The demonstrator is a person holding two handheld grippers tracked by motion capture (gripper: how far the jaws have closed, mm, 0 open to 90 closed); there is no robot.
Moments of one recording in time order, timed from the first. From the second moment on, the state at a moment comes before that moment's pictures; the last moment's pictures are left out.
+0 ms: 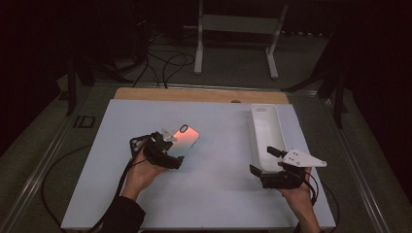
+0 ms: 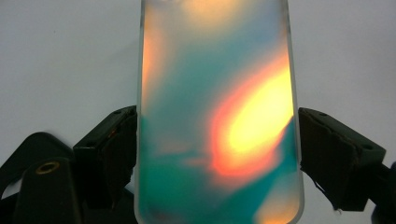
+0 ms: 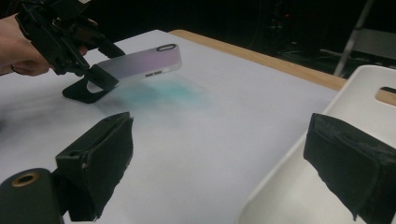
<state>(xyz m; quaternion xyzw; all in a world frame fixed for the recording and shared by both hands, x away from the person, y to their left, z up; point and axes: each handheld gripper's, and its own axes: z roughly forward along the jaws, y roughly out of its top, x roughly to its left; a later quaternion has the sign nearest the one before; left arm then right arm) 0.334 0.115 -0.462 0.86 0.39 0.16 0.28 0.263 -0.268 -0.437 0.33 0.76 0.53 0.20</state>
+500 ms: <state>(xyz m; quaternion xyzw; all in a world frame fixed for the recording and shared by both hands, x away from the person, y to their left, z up) 0.314 0.106 -0.444 0.86 0.36 0.19 0.31 0.289 -0.253 -0.430 0.32 0.77 0.53 0.16</state>
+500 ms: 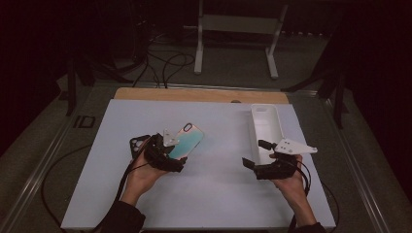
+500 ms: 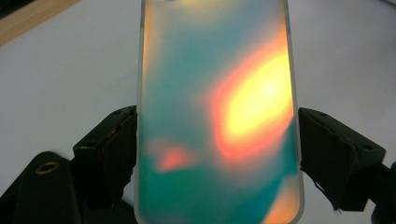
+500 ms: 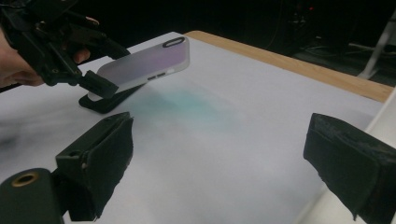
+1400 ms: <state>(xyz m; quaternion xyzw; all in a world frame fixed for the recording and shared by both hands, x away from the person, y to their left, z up) 0.274 0.067 -0.419 0.86 0.28 0.21 0.37 0.309 -0.195 -0.425 0.31 0.77 0.55 0.07</state>
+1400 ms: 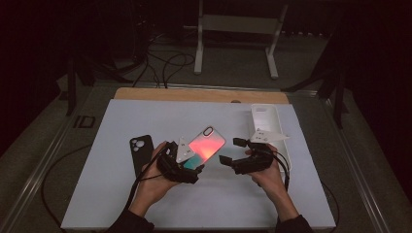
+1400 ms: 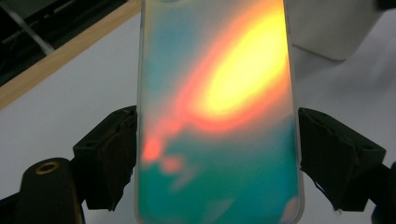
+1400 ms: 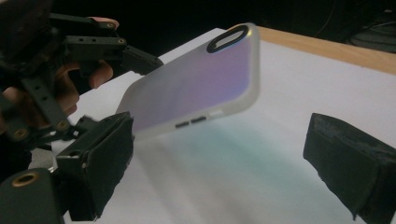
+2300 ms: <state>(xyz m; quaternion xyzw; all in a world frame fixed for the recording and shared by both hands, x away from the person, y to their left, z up) 0.266 0.046 -0.426 0.87 0.26 0.20 0.37 0.309 -0.164 -0.423 0.31 0.77 0.55 -0.02</state>
